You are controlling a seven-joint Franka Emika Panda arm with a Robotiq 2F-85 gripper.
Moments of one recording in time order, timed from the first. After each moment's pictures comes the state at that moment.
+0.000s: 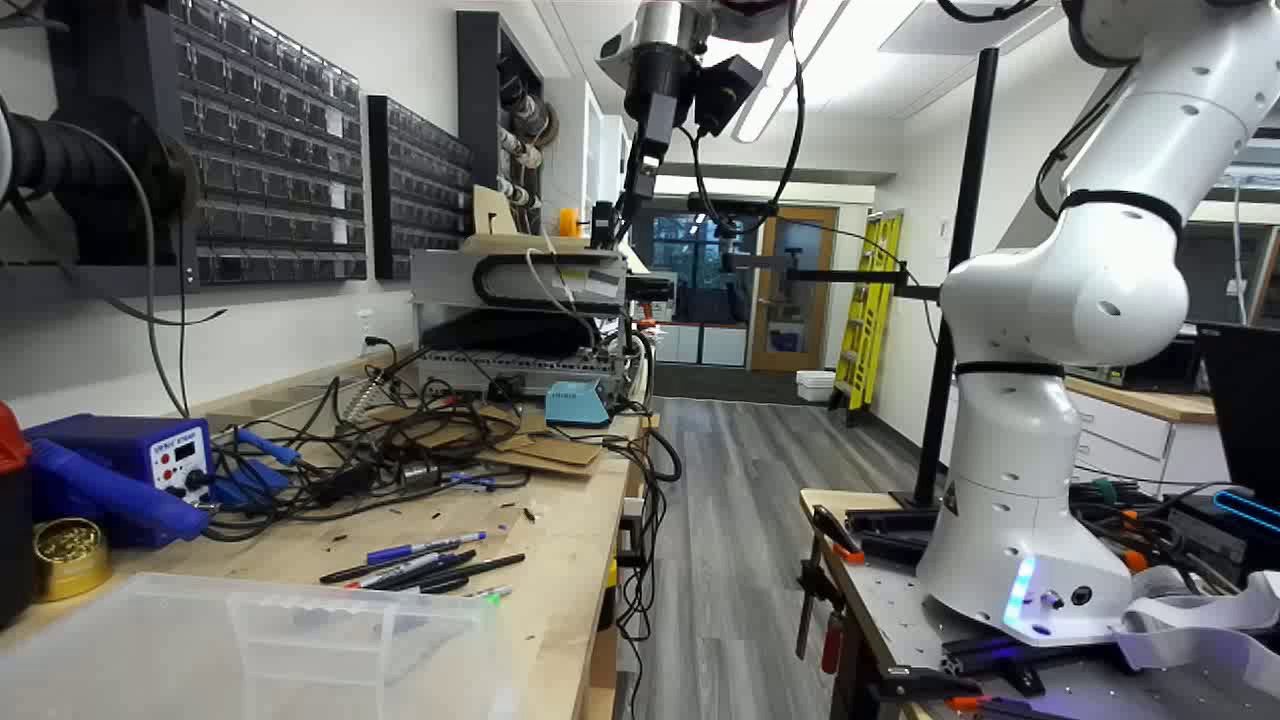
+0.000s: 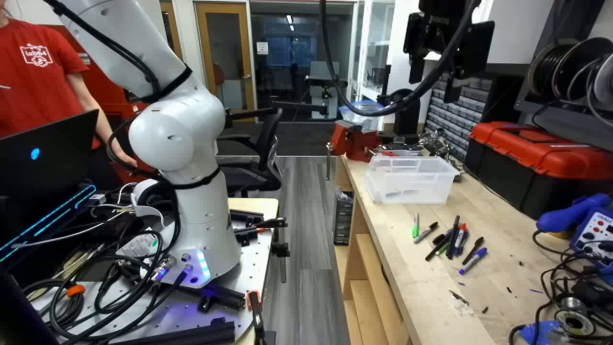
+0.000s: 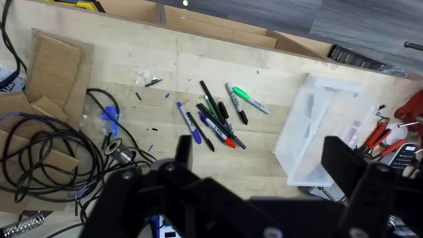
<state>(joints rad) 0.04 -0.51 -0.27 -2.23 0.12 1.86 -0.44</state>
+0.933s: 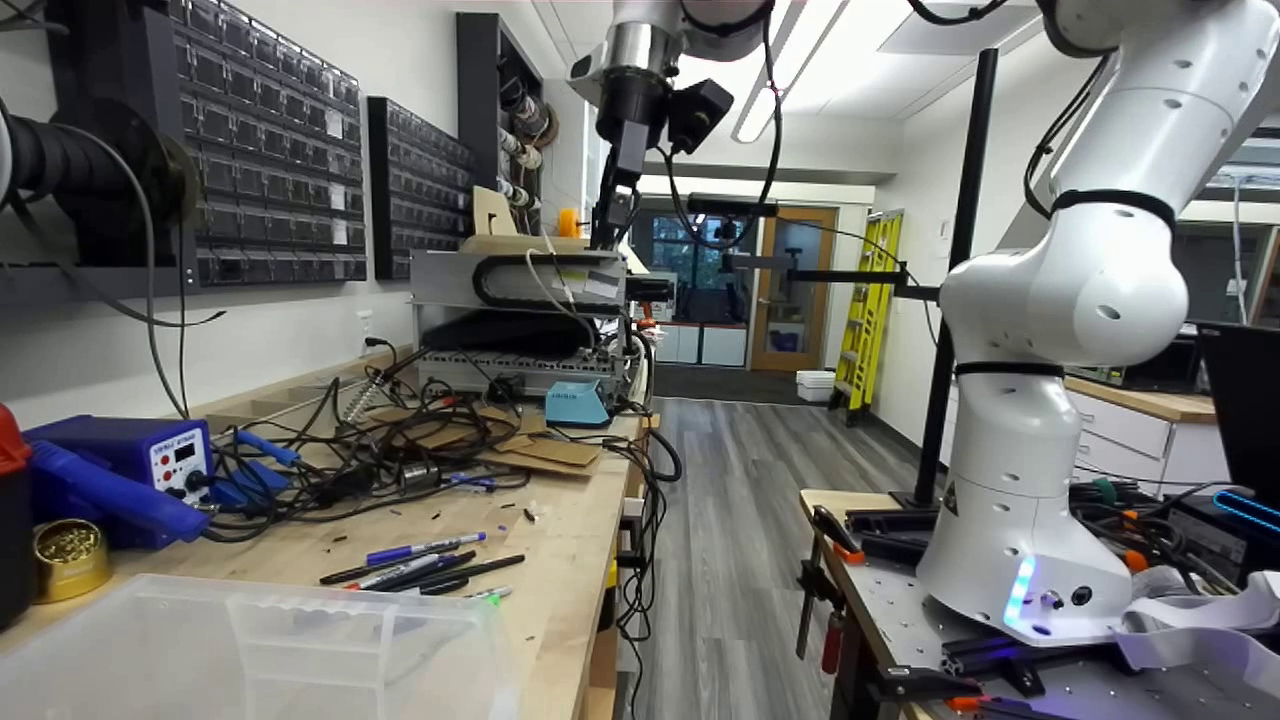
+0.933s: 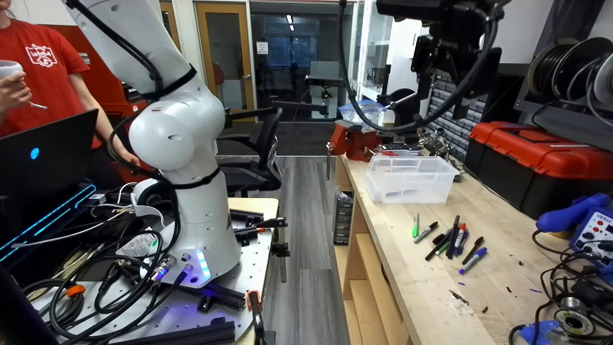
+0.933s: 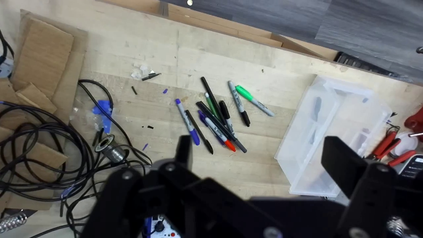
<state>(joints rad) 0.04 -0.42 -0.23 -2.23 0.13 1.94 -0.46</state>
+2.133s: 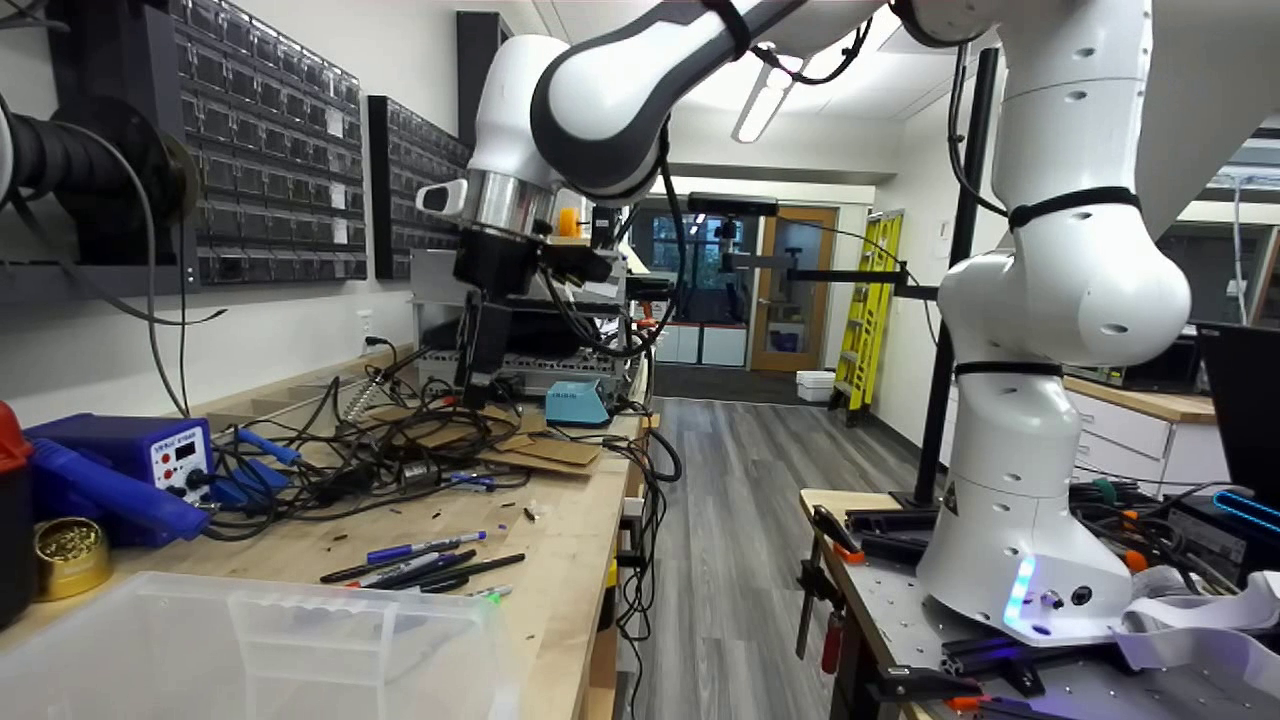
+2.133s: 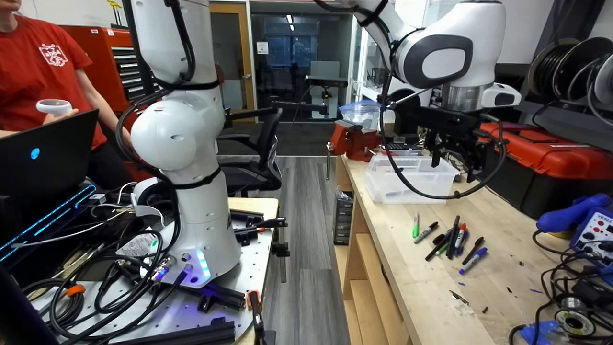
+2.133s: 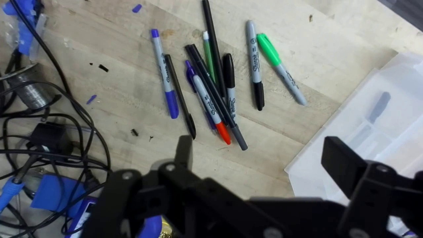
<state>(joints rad) 0.07 0.06 0.00 -2.21 0.13 2.49 -0.50</state>
